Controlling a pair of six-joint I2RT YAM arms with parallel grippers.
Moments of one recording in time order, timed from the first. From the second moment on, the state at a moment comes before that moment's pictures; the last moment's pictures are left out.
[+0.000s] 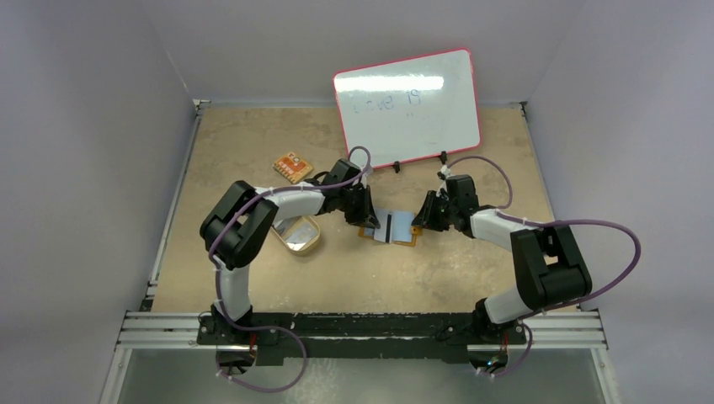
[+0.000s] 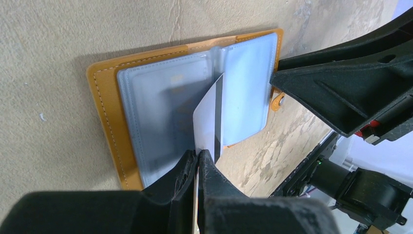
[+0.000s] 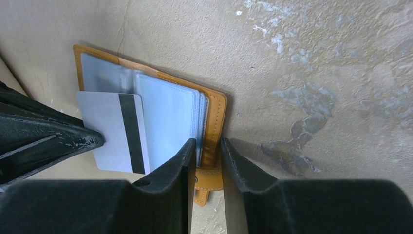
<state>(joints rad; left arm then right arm) -0.66 1.93 1.15 -0.12 0.43 -0.72 0.25 1.50 0.63 -0.03 -0.28 0.50</state>
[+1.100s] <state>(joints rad) -0.64 1.99 1.23 -0.18 0.43 -0.71 0.24 1.53 0.65 0.00 -0.29 0.50</state>
